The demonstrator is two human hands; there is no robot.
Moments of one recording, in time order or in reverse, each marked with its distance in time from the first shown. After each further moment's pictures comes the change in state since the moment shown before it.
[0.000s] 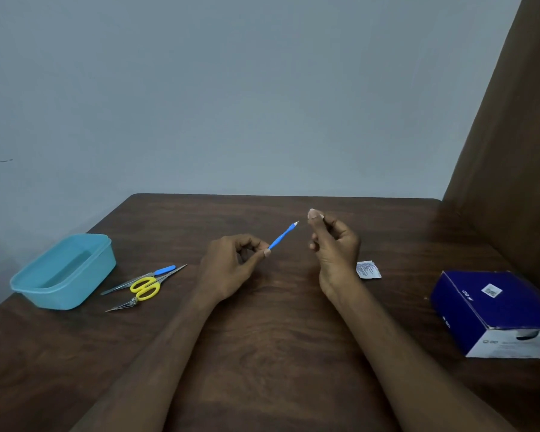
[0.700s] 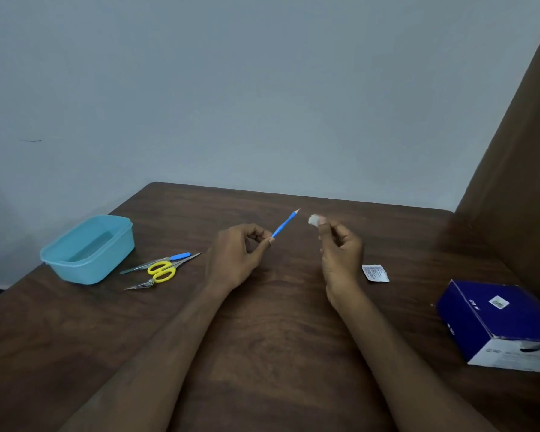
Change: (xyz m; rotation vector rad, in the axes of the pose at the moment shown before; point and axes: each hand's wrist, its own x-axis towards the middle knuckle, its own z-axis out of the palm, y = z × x) left_hand -0.007 0.011 -0.008 0.104 0.142 -0.116; right_hand -0.015 0.005 -0.002 -0.238 -0.091 -0.165
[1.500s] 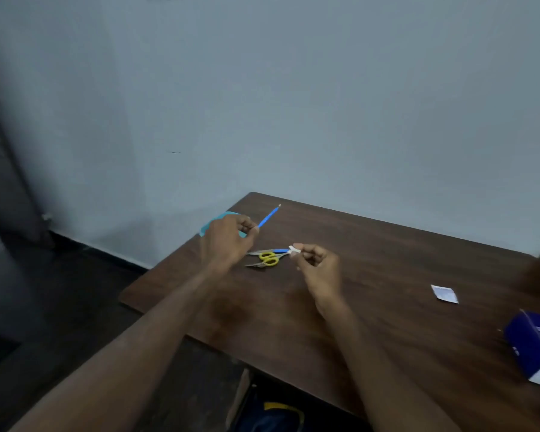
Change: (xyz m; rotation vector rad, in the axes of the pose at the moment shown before) left_hand -0.062 -0.024 -0.207 0.276 0.221 -0.340; right_hand -0.135 -0.026 0.119 -0.135 -0.464 0.098
